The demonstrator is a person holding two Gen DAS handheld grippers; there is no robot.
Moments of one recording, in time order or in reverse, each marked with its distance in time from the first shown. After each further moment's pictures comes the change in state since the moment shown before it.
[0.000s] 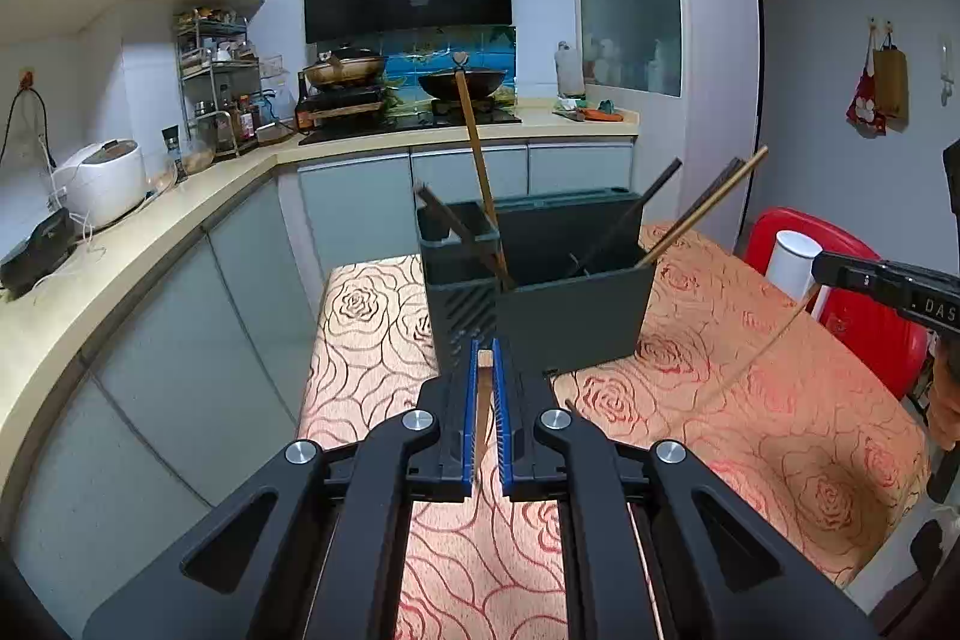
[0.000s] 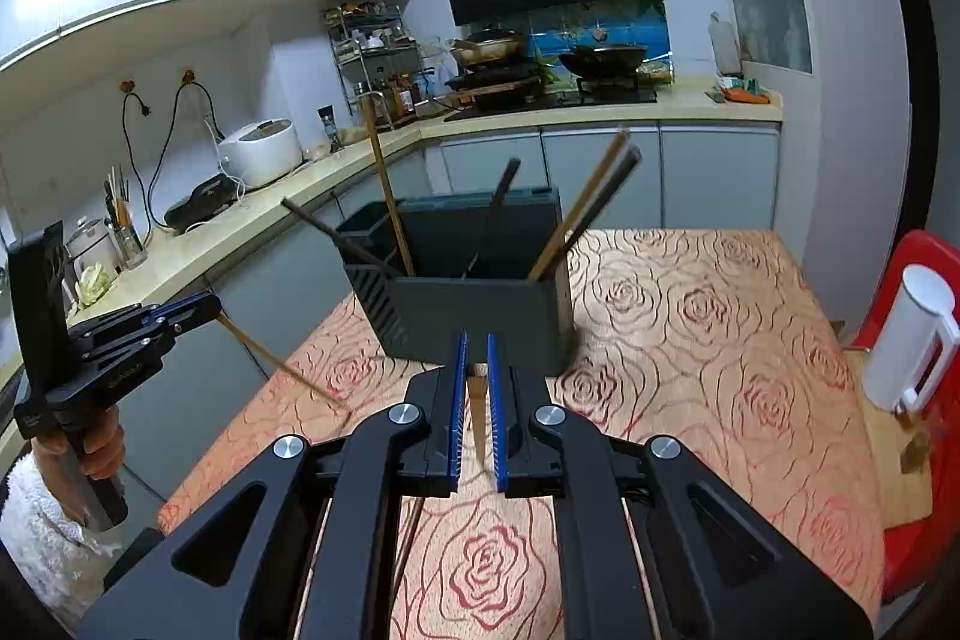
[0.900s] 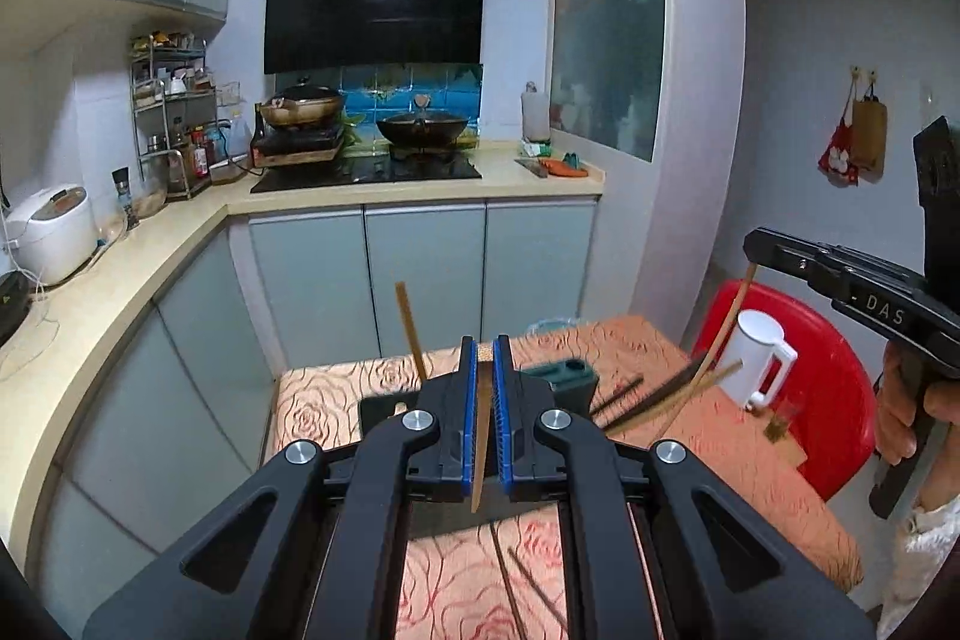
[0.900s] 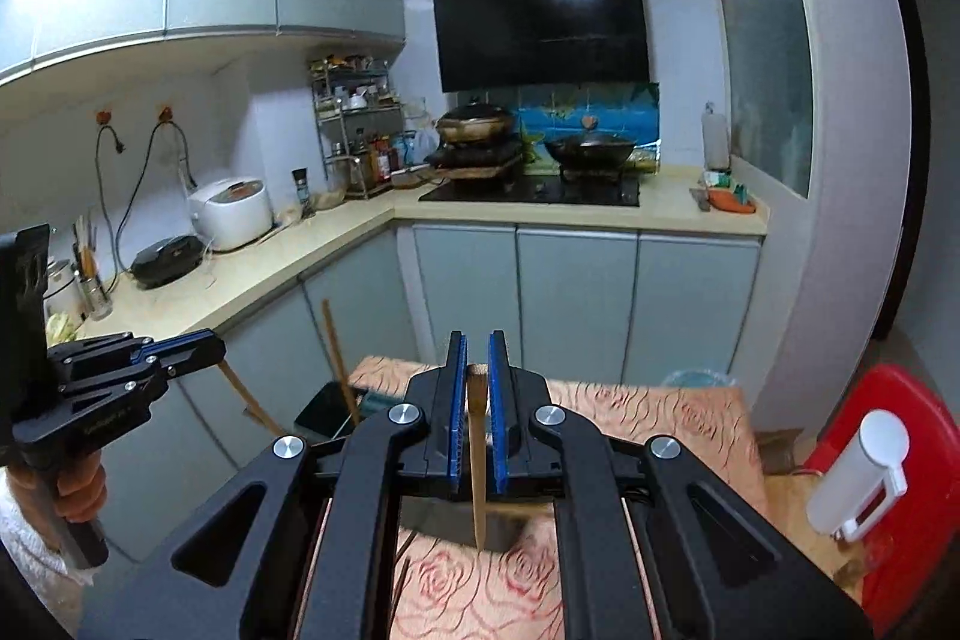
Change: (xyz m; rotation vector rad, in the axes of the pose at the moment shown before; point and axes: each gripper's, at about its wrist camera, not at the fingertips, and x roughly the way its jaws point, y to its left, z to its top) left arm 0.025 -0.013 0.152 -0.032 -0.041 -0.111; right arm 0.014 0.001 0.157 -0.078 -0.114 -0.096
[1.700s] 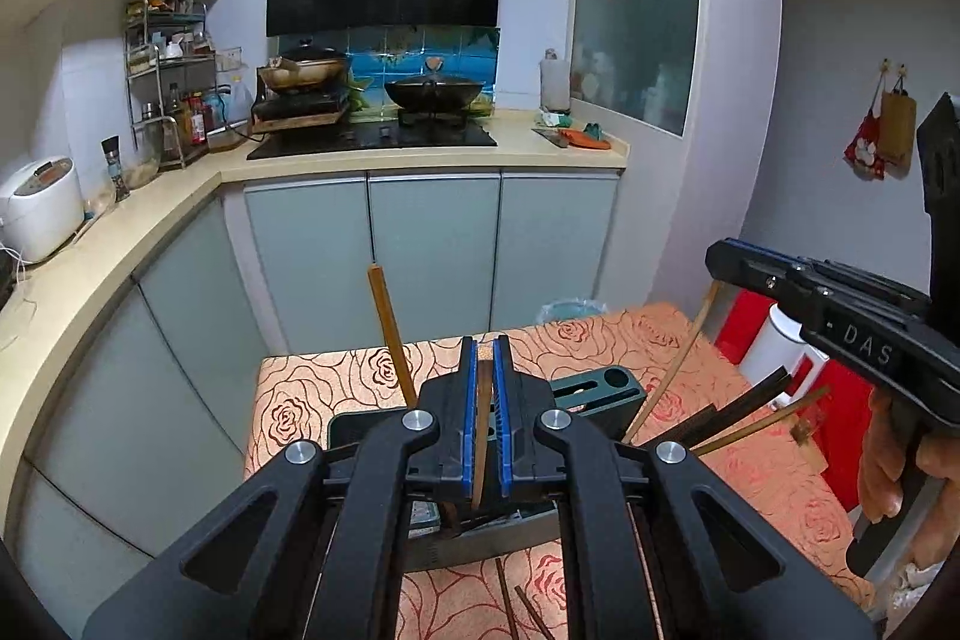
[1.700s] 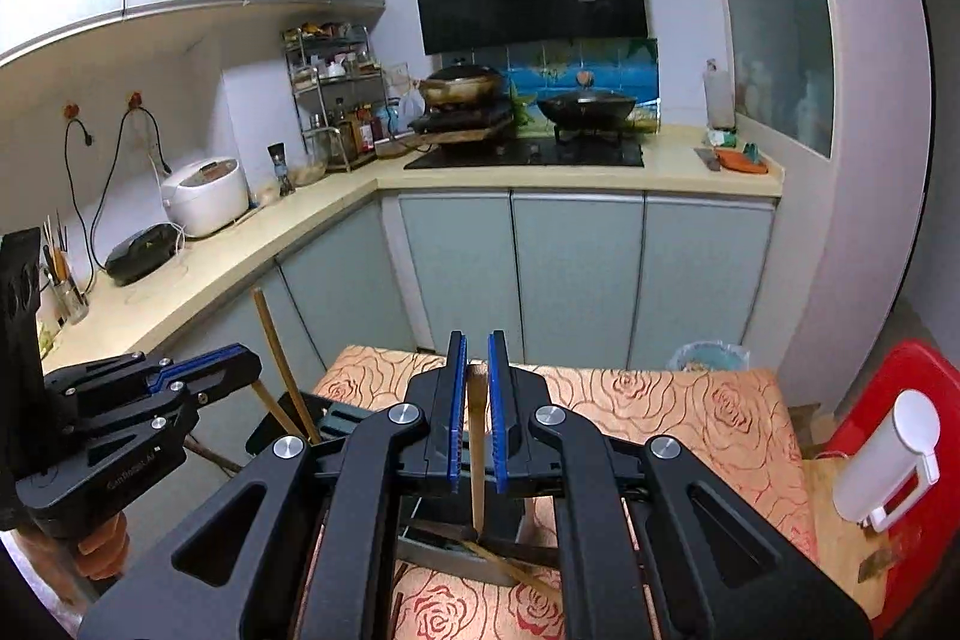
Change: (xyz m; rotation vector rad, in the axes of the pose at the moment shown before) left arm 0.083 0.005 -0.007 -0.027 0.072 0.029; right arm 0.088 0.000 -0.013 0.048 0.088 -0.010
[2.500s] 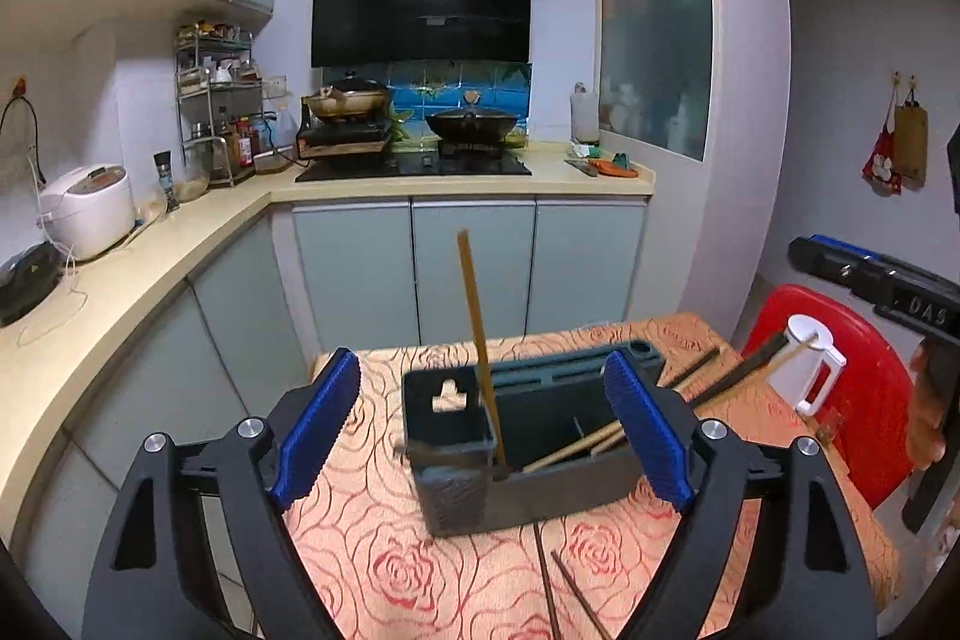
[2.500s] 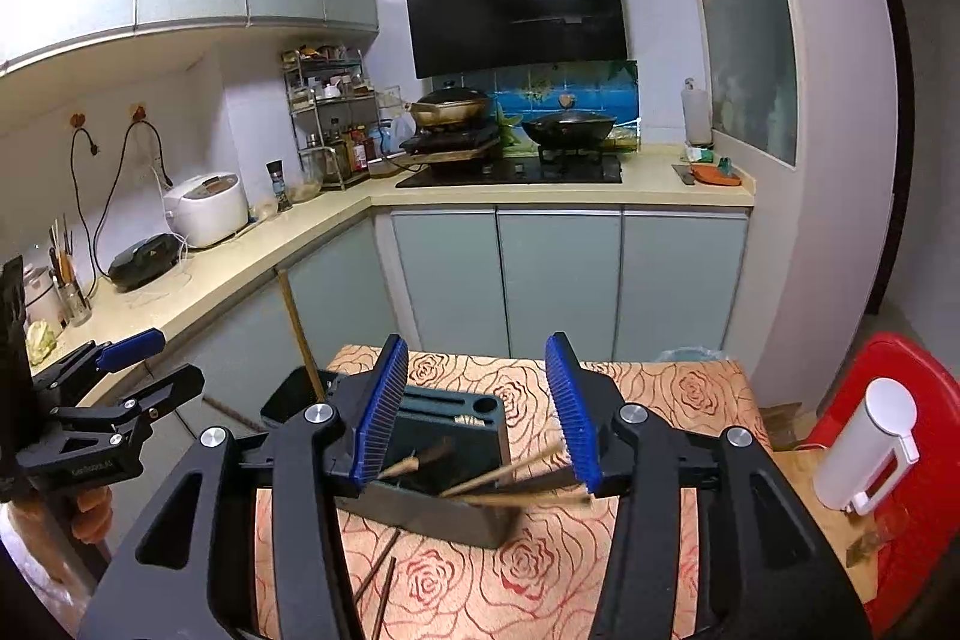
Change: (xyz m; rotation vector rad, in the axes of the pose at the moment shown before) left arm -0.064 0.014 -0.043 -0.015 -0.088 0.083; right arm -0.064 -0.008 -0.027 -0.006 -0.063 -0.028
